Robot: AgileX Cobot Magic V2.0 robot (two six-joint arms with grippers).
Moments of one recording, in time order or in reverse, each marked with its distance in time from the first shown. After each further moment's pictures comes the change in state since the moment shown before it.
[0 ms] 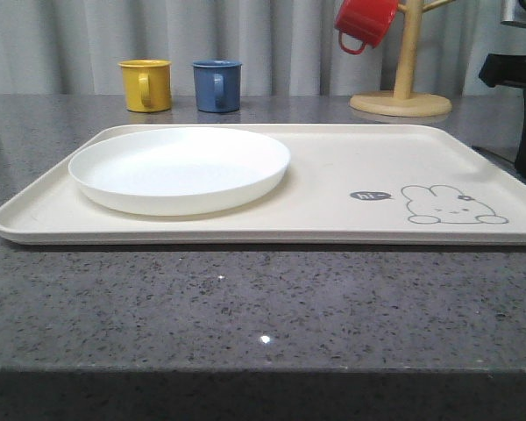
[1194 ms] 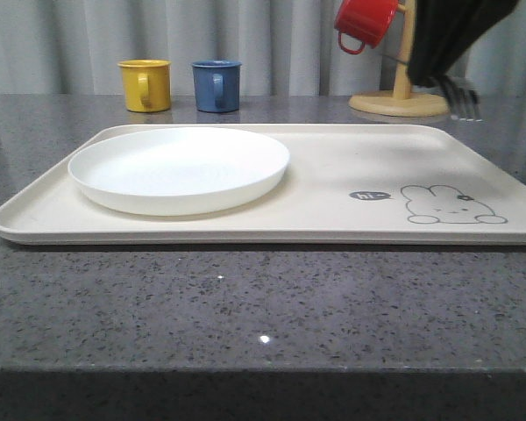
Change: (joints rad) left arm 0.000 0.000 0.000 0.000 0.000 0.000; right arm 0.449 -0.068 -0.231 -0.234 0.174 0.542
